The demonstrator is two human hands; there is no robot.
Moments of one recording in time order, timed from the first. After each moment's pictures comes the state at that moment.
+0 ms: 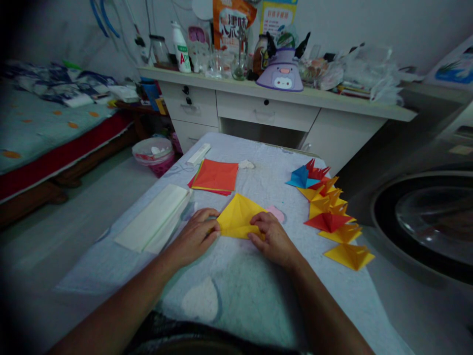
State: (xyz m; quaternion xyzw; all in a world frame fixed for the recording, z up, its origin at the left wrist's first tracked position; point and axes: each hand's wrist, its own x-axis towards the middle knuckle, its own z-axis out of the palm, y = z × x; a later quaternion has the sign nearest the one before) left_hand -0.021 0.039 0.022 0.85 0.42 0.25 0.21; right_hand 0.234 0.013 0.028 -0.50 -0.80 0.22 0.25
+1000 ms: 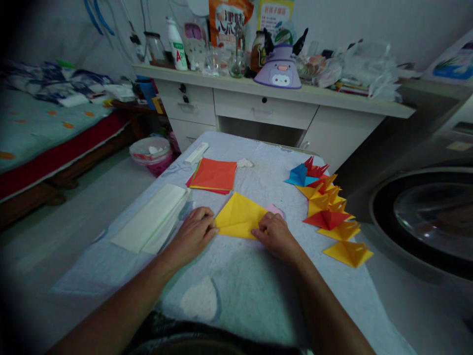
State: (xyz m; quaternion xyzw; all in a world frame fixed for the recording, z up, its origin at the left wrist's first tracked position) left_hand -0.020 0.040 0.011 0.85 0.46 0.22 0.15; right_hand 0.245 0.022 0.017 -0.58 -0.78 0.18 0.15
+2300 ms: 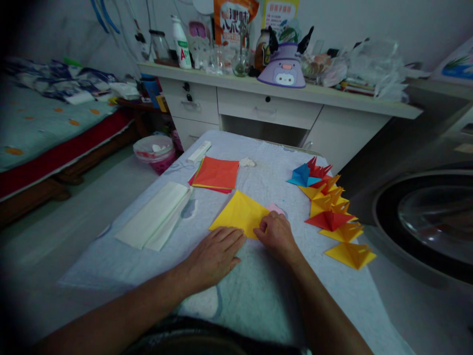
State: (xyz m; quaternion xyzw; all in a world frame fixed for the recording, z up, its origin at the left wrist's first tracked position) left_hand 0.017 -0.001 0.010 0.94 0.30 0.13 0.07; right_hand 0.236 0.023 0.015 -0.66 -0.73 0.14 0.12
